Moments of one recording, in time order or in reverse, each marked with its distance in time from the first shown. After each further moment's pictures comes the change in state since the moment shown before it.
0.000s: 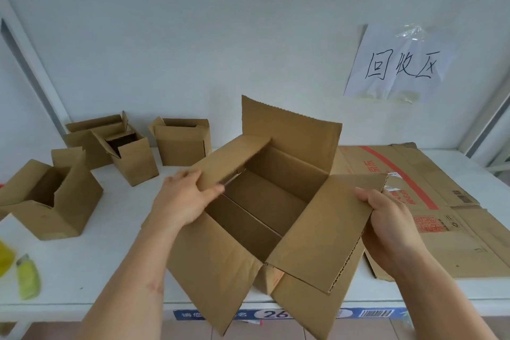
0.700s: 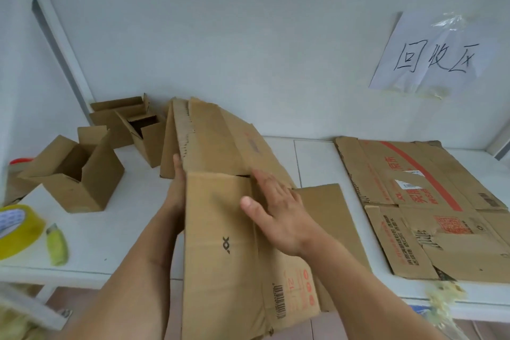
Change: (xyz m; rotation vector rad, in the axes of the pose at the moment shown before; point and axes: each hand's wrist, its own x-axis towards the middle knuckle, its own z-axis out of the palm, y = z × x) left_hand -0.002 -0.047 0.018 -1.316 -0.103 -0.305; right_hand 0.010 0.088 0.105 -1.281 -0.639 -0.496
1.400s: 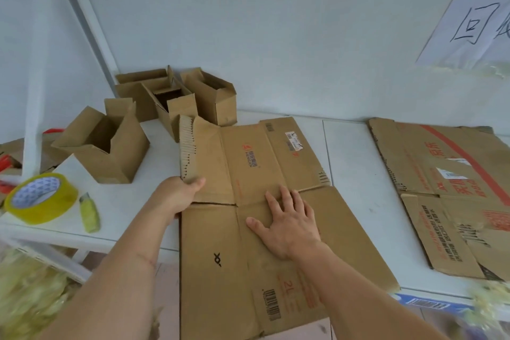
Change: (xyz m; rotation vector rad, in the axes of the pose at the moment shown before) left_hand 0.008 -0.029 -0.080 0.703 0.121 -0.266; right_hand 0.026 0.035 0.099 -0.452 -0.211 0.282
